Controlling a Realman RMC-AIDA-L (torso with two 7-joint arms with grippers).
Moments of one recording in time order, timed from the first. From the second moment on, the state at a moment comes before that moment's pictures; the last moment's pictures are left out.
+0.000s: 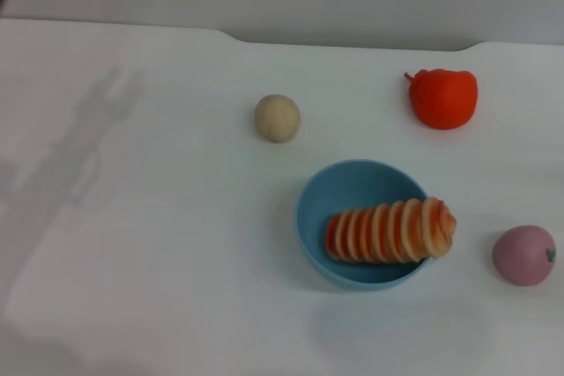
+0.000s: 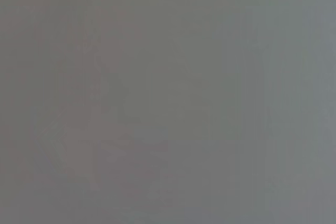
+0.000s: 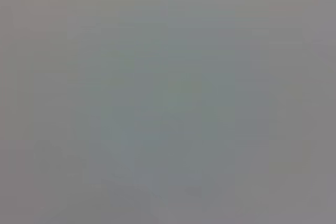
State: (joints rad) left arm -0.41 -2.06 0.49 0.35 1.16 1.38 -1.54; right arm 0.30 2.07 -0.39 -0.33 -1.08 -1.35 0.97
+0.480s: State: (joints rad) left arm -0.39 -2.07 0.36 -0.03 1.00 1.35 -0.39; right arm 0.32 2.07 -0.34 -0.08 -0.95 -1.26 0.31
